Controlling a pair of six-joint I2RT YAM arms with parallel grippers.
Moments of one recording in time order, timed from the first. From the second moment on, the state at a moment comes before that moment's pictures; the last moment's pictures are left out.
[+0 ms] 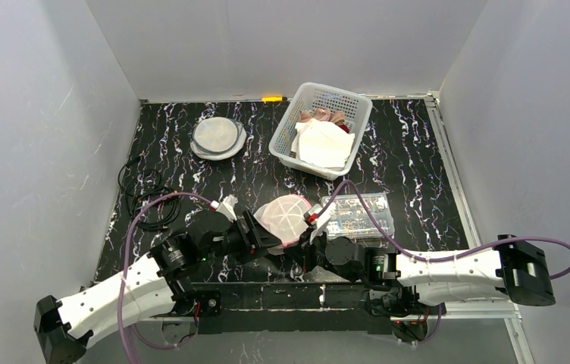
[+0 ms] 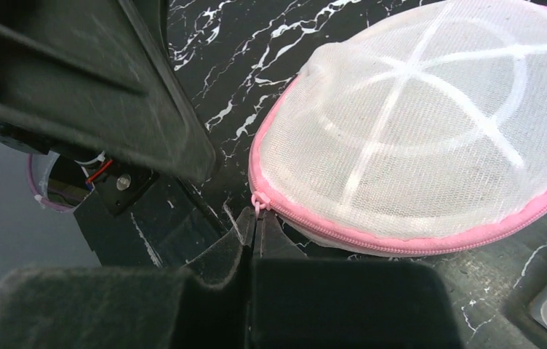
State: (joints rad) left arm -0.91 0.65 0.48 -0.38 0.10 -1.31; right arm 1.45 1.02 0.46 0.23 0.41 0.53
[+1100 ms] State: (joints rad) left arm -0.97 0.66 0.47 -0.45 -0.23 -1.26; right arm 1.46 1.02 0.46 0.19 0.45 0.54
